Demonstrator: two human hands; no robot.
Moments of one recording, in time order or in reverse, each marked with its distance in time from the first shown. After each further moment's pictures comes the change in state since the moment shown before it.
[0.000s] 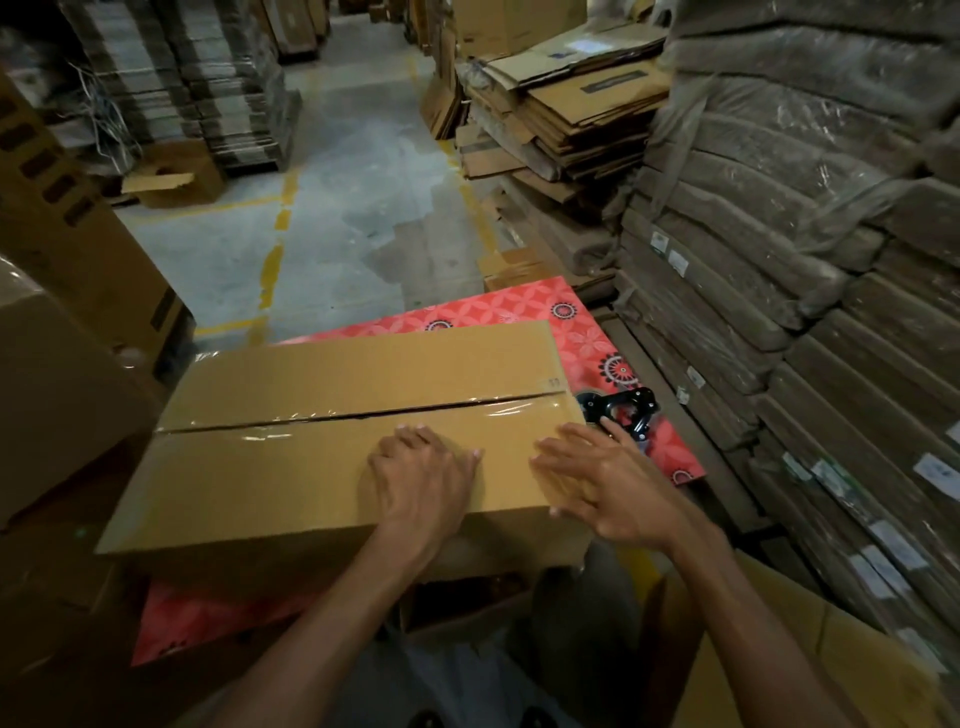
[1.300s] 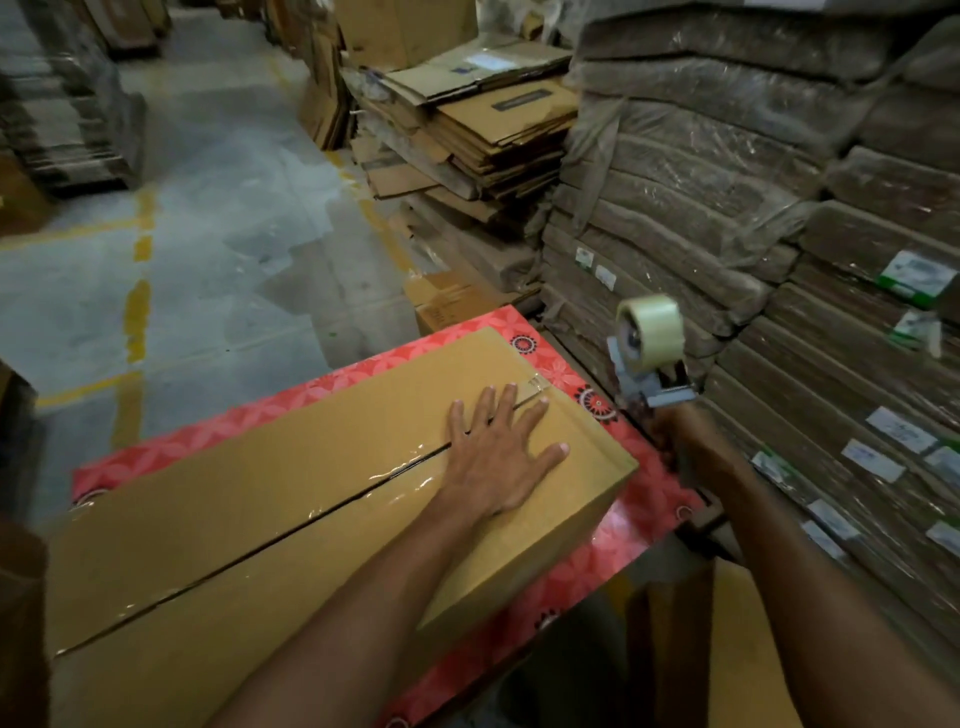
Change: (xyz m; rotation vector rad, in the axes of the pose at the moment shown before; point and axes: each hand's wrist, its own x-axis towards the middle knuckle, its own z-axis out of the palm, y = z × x) left_hand 0.186 0.037 0.009 -0.519 0.052 0.620; right_hand 0.097 0.087 -0.042 1.058 0.566 1.231
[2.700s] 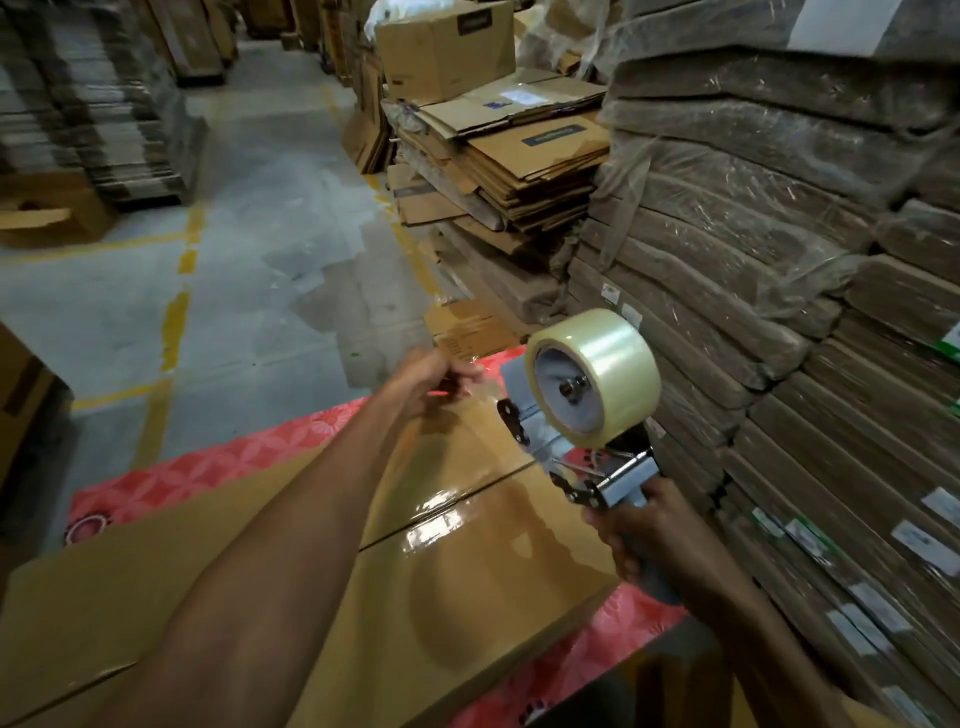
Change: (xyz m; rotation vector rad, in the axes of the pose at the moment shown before) left_hand 0.125 -0.065 -0.107 -1.304 -0.032 -0.626; right_hand -0.071 -0.039 0.024 0.003 -0.507 -0.348
